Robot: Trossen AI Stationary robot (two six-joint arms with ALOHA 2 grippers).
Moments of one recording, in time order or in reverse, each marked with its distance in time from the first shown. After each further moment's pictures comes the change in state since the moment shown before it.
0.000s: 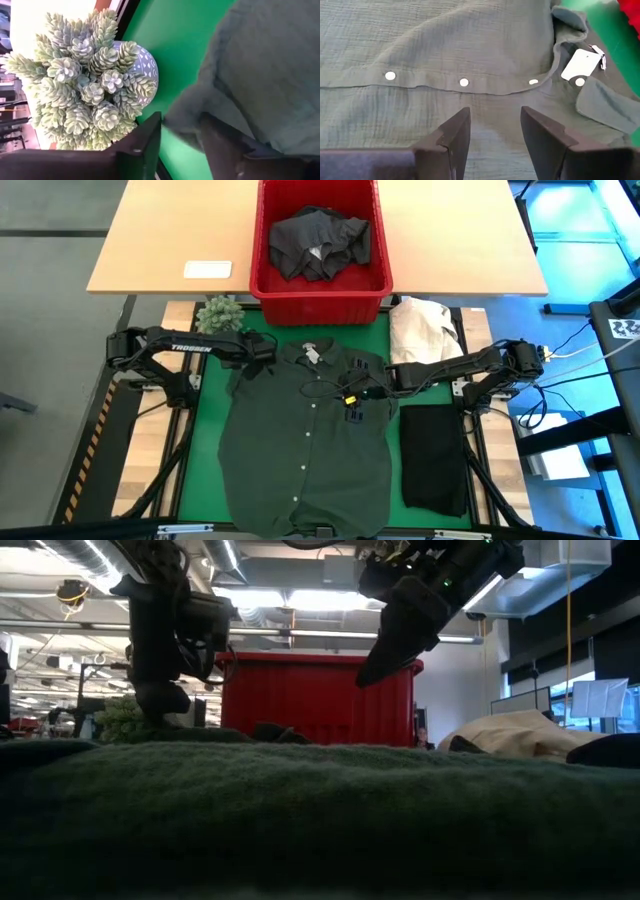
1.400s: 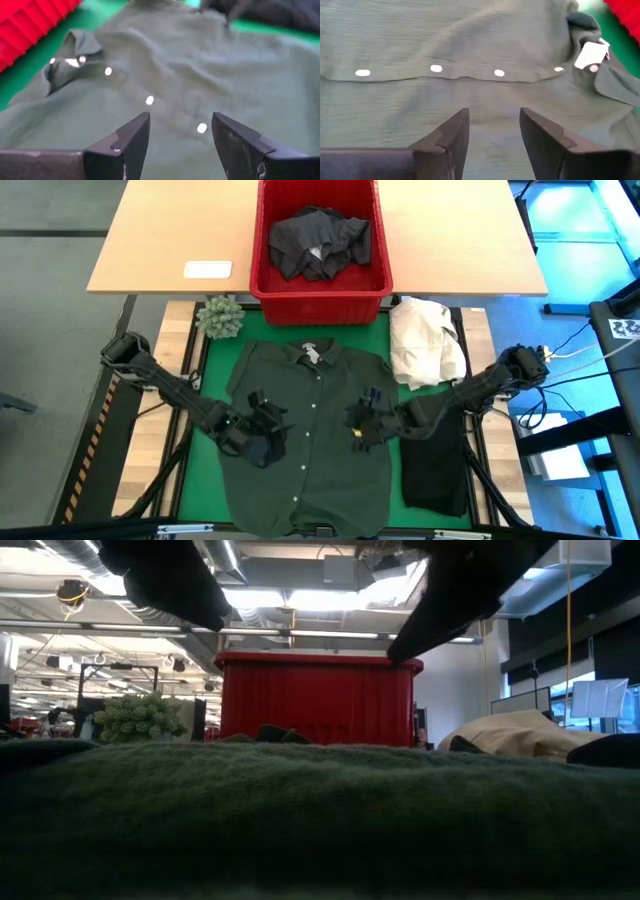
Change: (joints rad) left arm -0.865 0.000 0.124 0.546 -0.040 -0.322; right arm 0.320 0.001 0.000 -0.064 0.329 0.285
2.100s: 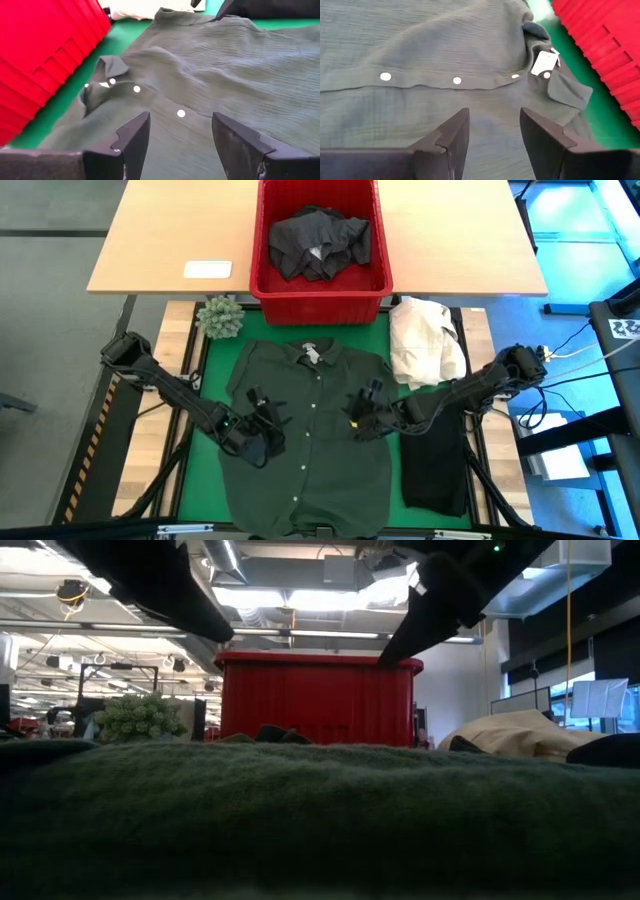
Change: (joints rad) left arm 0.000 0.000 -0.103 0.118 -0.154 0.186; right arm -0.042 0.008 0.000 -0.012 0.137 -0.060
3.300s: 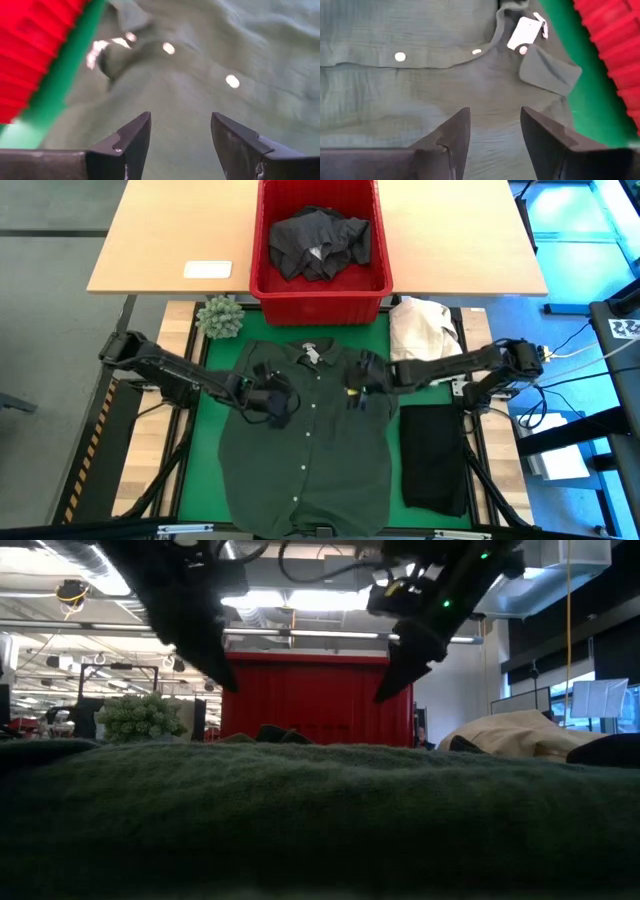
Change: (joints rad) left arm 0.343 -0.029 0.017 -0.156 0.367 0.161; right arm -0.313 -0.011 0.000 -0.054 -0.301 -0.218
